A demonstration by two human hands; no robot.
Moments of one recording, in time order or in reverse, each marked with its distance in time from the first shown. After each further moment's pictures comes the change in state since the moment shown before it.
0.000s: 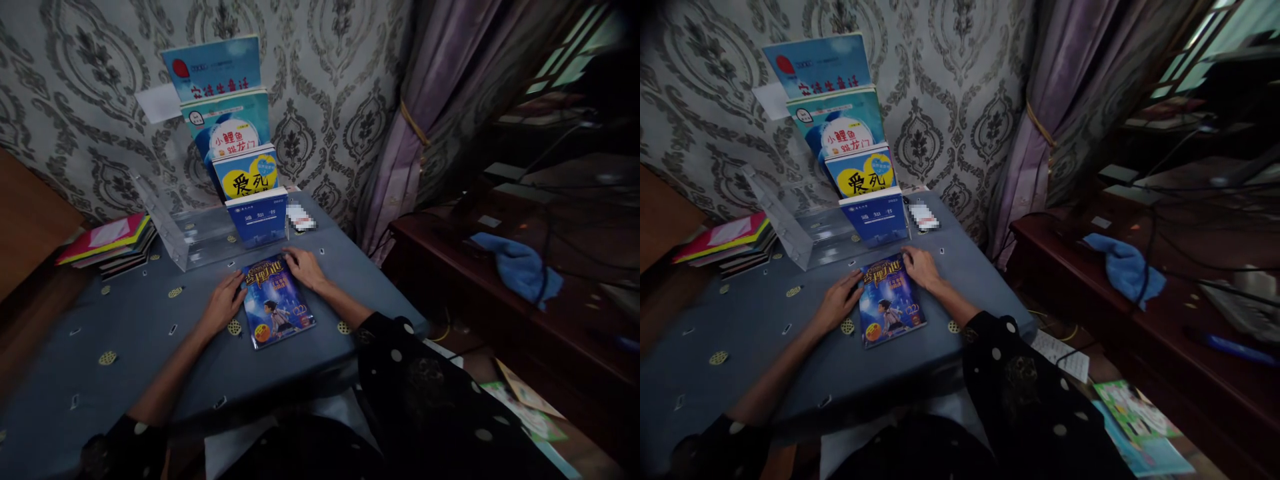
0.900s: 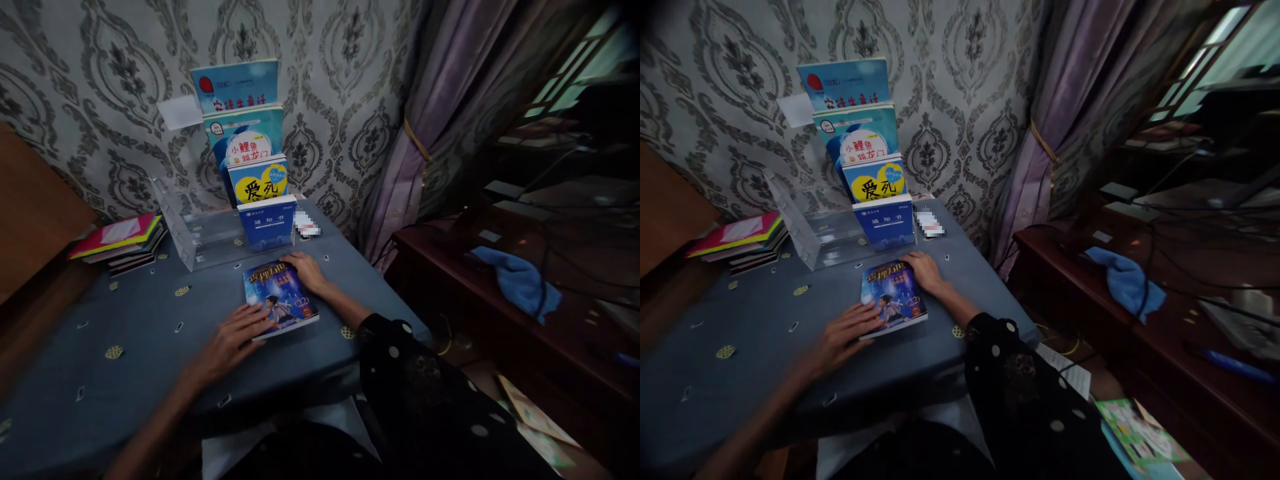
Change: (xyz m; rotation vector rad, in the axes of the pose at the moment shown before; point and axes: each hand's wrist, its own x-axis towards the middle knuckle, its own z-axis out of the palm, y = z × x) left_hand -0.058 0.057 -0.033 -0.086 -0.161 0.440; right_hand 0.009 0.006 0.004 -0.078 -0.101 -0.213
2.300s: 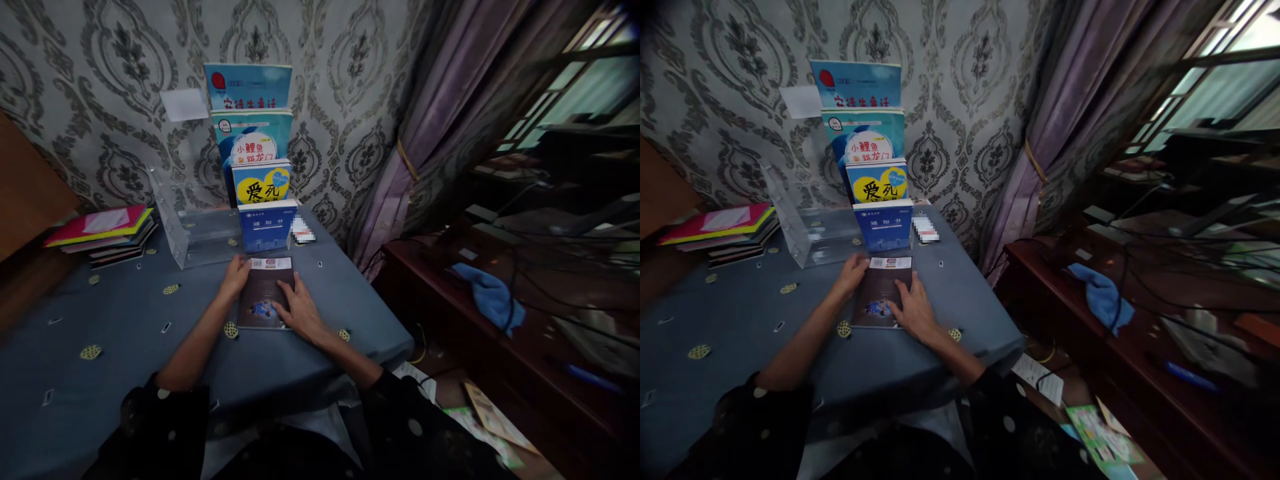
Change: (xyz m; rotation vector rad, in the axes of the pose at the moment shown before) left_hand 0.104 -0.110 0.035 -0.651 0.546 -0.904; right_hand -0.077 -0.047 0.028 -0.018 0.054 0.180
